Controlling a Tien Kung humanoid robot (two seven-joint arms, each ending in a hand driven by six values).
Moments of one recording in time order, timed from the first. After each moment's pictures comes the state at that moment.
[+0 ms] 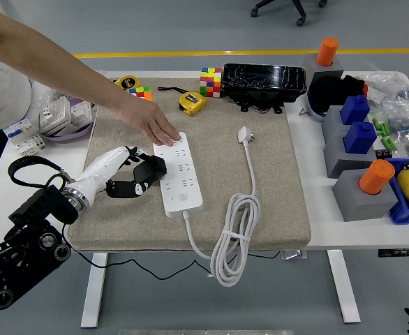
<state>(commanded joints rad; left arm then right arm) -0.36 0.40 -0.79 -1.38 1.68 0.18 0.20 0.03 -0.28 1.15 0.40 -0.72 -0.02 -0.07</state>
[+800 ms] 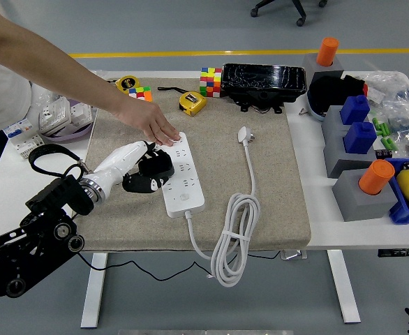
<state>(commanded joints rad) -0.46 0.37 -0.71 -1.36 1.67 0.16 0.22 0.03 -0.28 1.15 0.40 -0.72 -0.02 -0.07</state>
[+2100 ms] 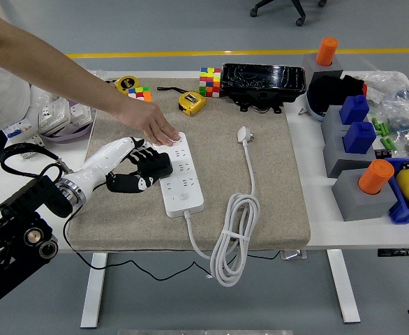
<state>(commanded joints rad) -0.35 0.49 -0.81 -1.54 1.64 0.11 0.18 0.02 -0.29 1.16 0.41 -0.73 -0.02 -0.07</state>
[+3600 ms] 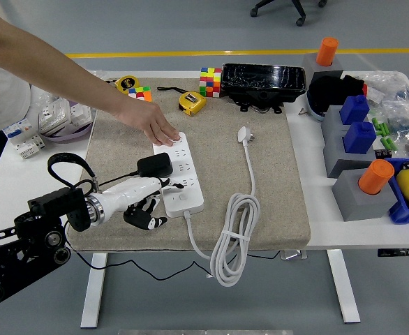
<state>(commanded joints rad) -0.51 0.48 -0.55 -1.40 1.63 -0.05 0.14 0.02 -0.33 1.17 0.44 -0.75 -0.02 -0.07</state>
